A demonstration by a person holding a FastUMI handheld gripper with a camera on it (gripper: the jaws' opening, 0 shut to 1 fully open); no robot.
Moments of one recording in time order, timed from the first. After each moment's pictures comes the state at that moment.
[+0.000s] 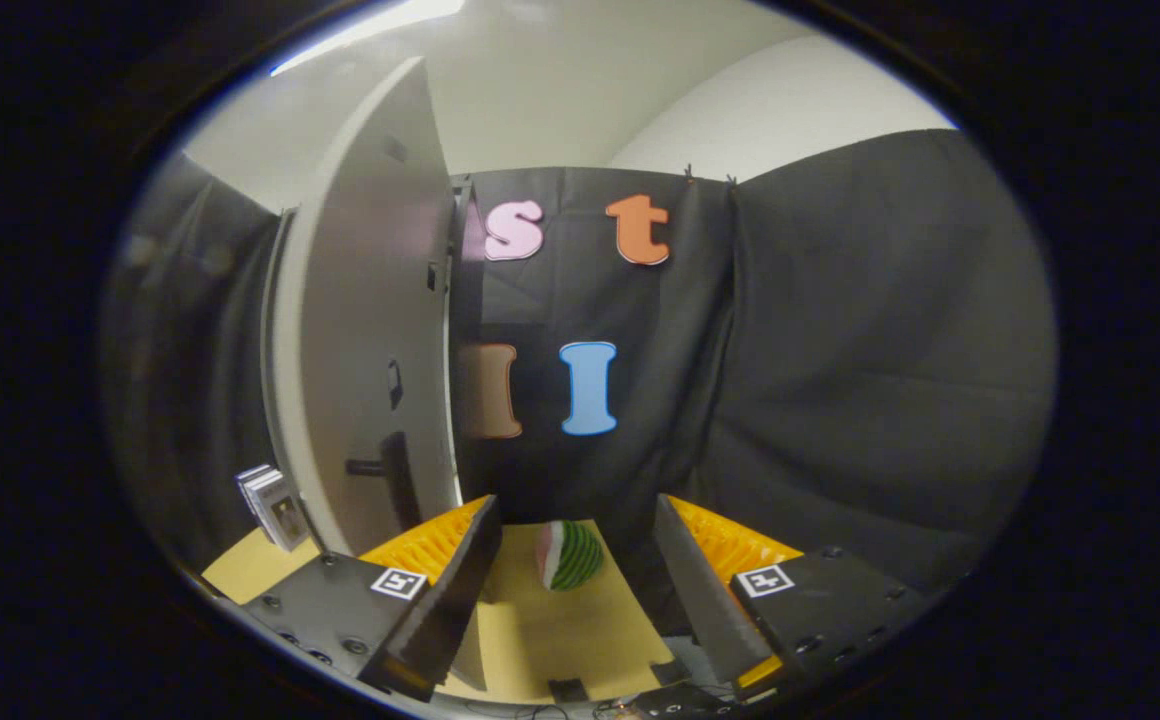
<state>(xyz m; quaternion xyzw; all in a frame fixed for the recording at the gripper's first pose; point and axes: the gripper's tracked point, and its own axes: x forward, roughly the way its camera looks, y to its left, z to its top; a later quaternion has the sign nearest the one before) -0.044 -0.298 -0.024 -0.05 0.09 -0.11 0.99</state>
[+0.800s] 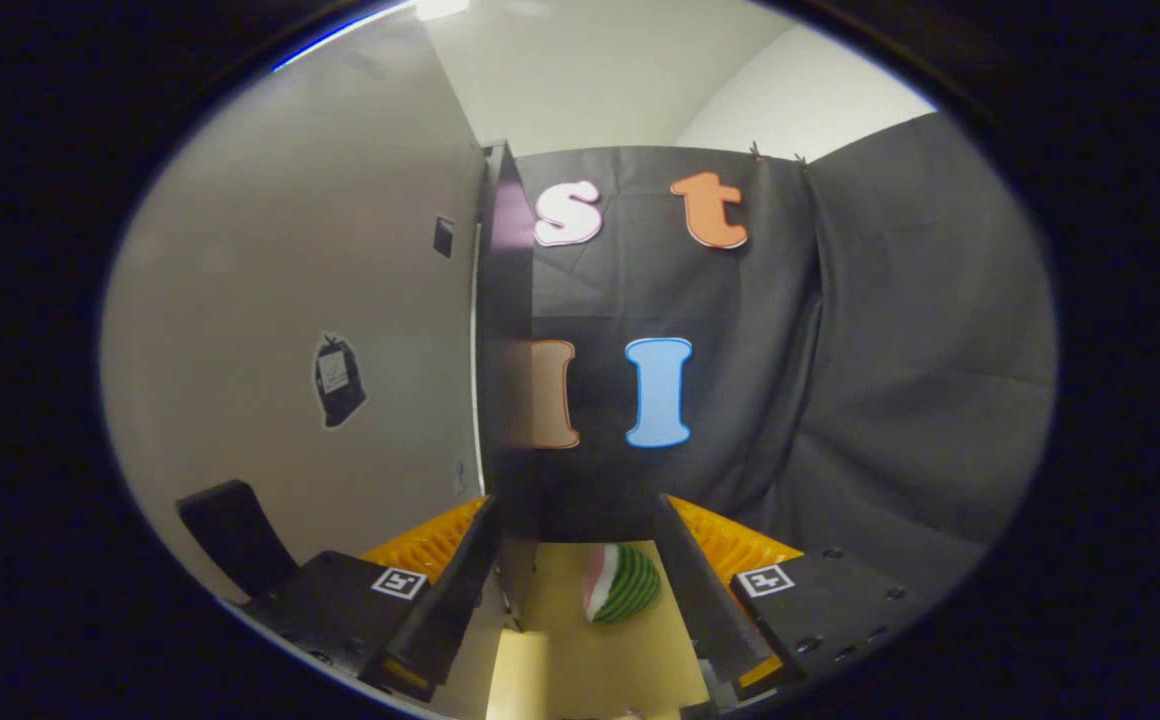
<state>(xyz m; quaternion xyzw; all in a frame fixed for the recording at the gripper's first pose) 0.074 -0.277 -0.054 -0.05 0.09 -0.03 0.99</state>
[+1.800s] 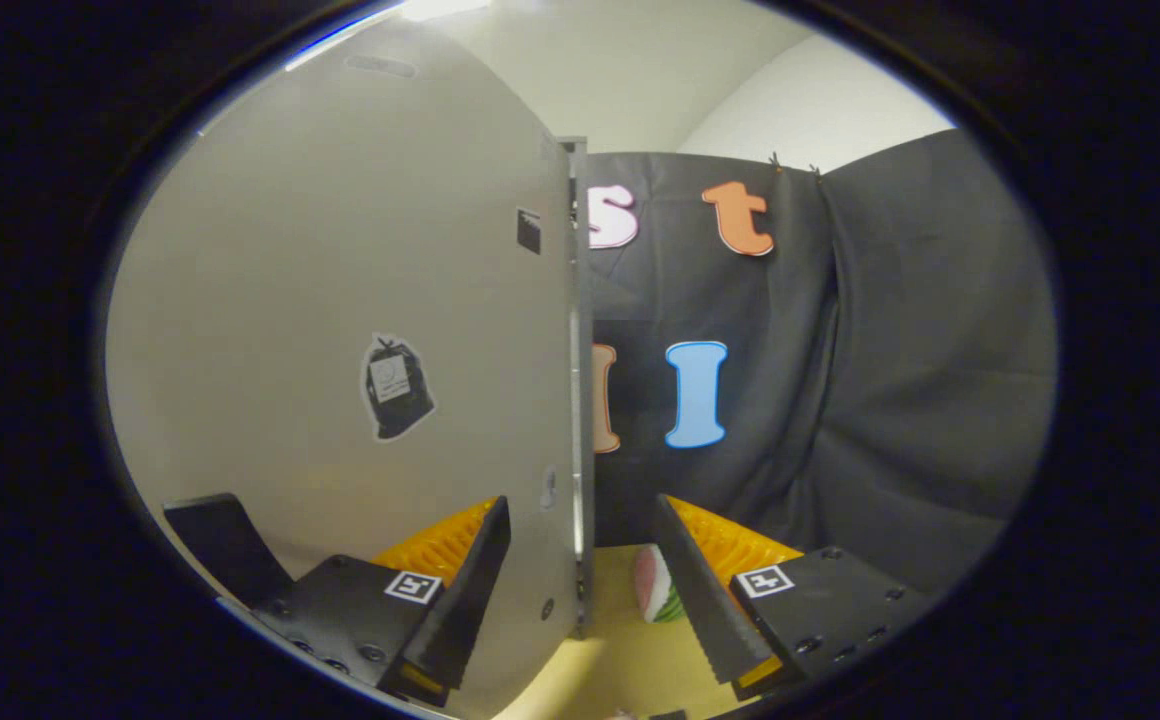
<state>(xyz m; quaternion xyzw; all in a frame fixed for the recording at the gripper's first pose) 0.077 -0.132 -0.069 -0.04 0.08 -0.04 0.99</state>
